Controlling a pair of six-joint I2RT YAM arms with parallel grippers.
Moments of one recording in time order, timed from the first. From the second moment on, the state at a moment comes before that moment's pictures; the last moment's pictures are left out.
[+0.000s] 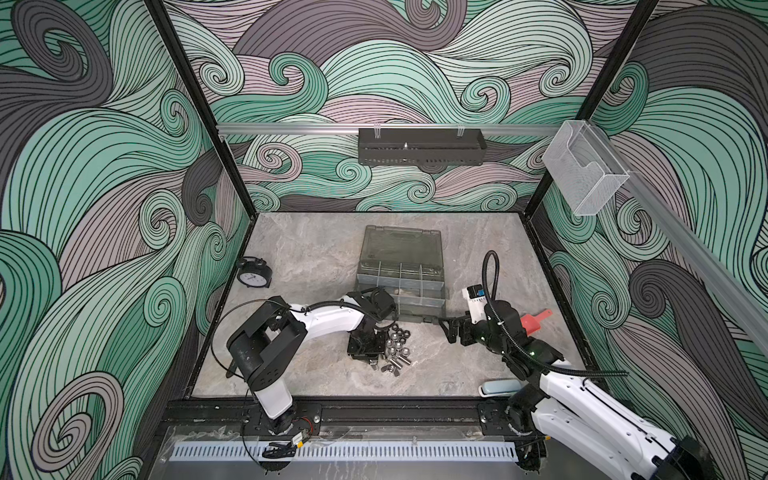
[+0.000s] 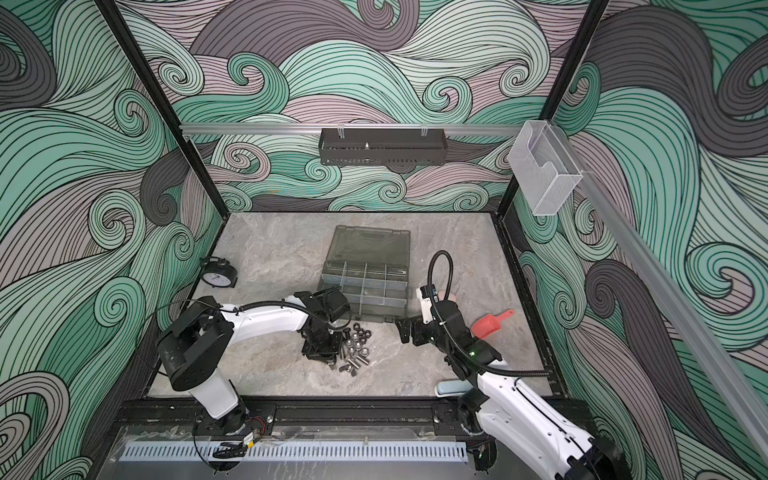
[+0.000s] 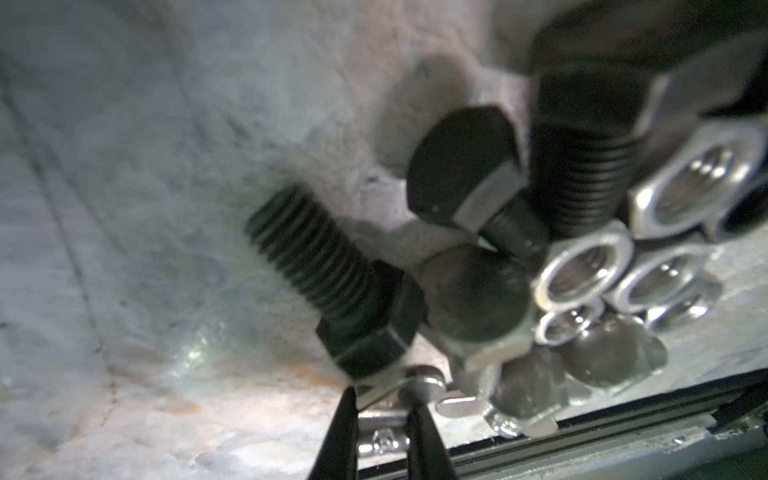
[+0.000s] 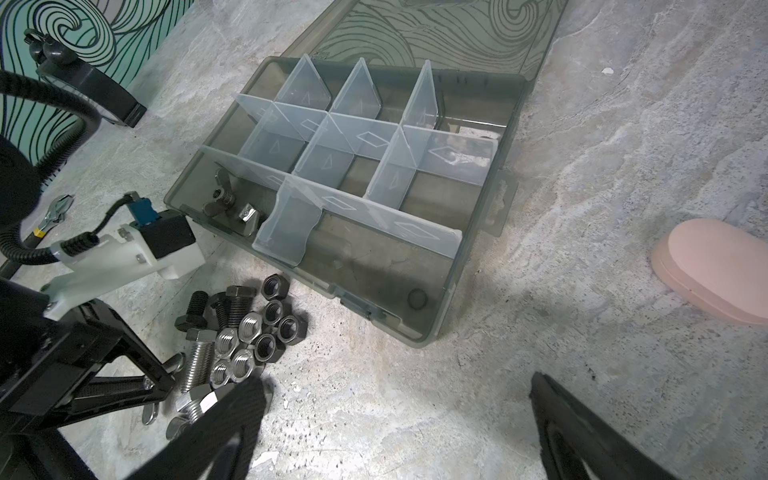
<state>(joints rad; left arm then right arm) -0.83 1.68 0.96 -0.85 0.26 -0.76 0.55 0.77 0.39 -0.26 -0.06 0.30</state>
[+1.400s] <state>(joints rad) -0.50 1.73 1.26 -0.80 0.11 -0.48 0.55 0.79 0.41 -0.34 -0.06 0.31</state>
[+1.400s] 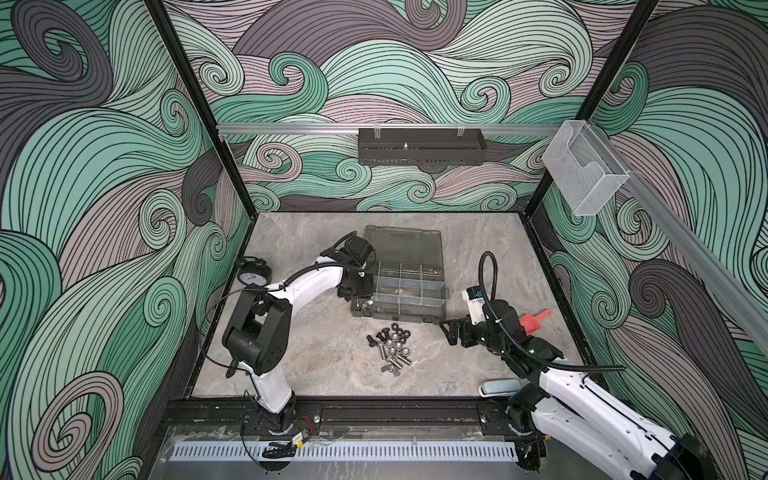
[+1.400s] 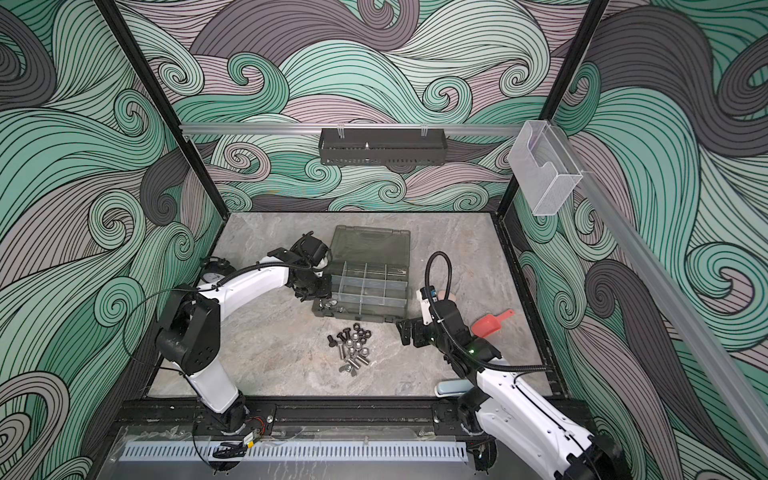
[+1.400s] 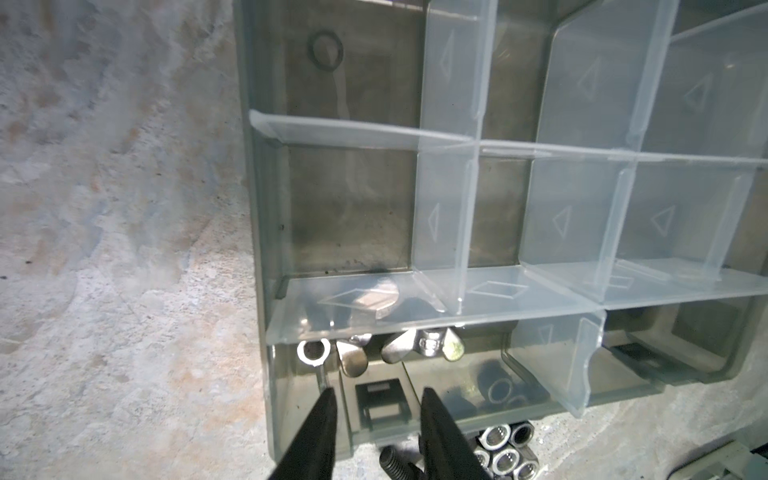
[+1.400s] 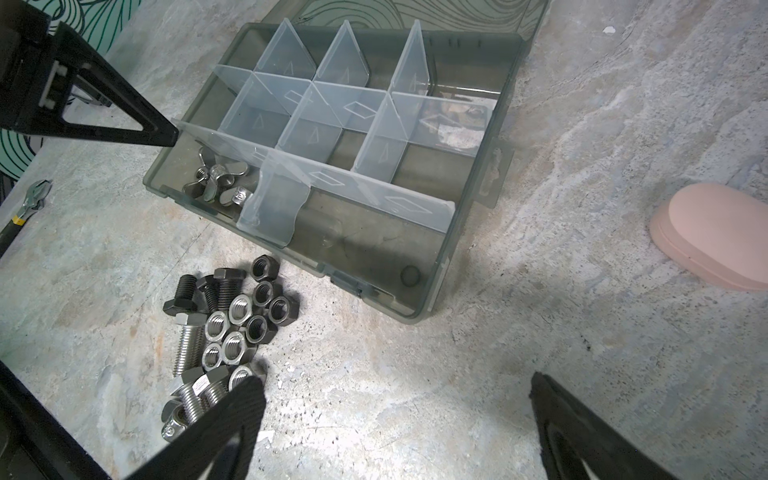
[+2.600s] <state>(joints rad) -0.24 1.32 0.87 -0.55 0.11 -0.55 1.06 1.24 0.68 -0.41 -0.16 0.10</state>
